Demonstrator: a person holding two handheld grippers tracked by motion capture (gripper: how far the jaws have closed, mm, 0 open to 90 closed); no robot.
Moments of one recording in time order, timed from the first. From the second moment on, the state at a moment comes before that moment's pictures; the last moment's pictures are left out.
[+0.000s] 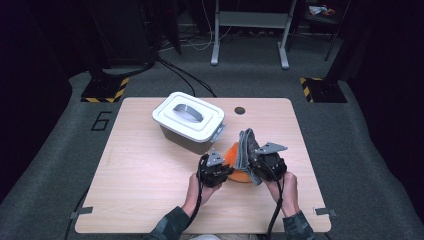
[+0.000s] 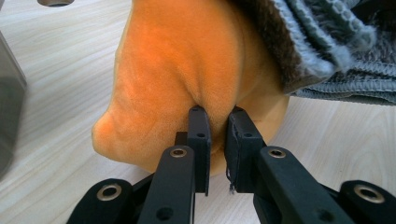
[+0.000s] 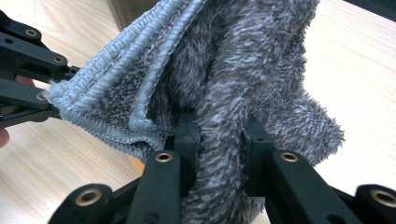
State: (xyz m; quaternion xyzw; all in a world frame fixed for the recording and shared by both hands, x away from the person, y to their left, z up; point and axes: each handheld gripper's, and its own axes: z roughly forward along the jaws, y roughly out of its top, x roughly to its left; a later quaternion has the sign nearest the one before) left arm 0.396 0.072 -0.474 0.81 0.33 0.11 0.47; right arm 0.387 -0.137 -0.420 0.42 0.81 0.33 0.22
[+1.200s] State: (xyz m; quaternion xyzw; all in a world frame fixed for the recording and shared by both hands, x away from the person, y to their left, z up) left arm 0.401 0.079 -0.480 0.80 0.34 0.11 0.48; right arm 0.401 -0.172 -0.454 0.49 0.80 0.29 0.20
